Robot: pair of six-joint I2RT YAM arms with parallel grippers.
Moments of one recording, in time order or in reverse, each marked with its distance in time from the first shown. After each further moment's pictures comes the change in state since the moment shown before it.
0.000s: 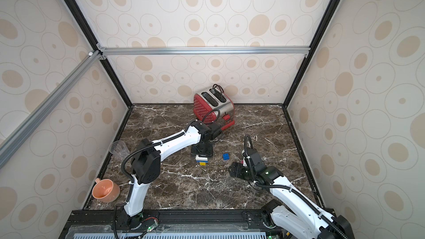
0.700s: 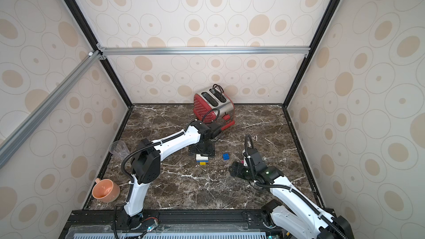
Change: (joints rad) left arm 0.000 0.000 0.005 0.015 -0.010 0.019; right arm -0.012 0.000 0.000 -0.003 -0.004 -0.004
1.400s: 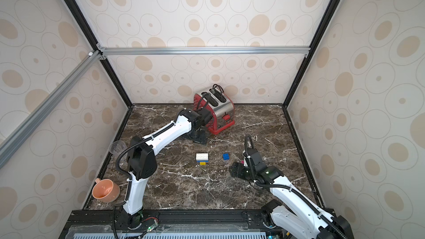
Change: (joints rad) left arm 0.164 0.001 0.101 -0.006 -0.139 0.315; right arm -0.003 0.008 0.000 -0.012 0.001 -0.003
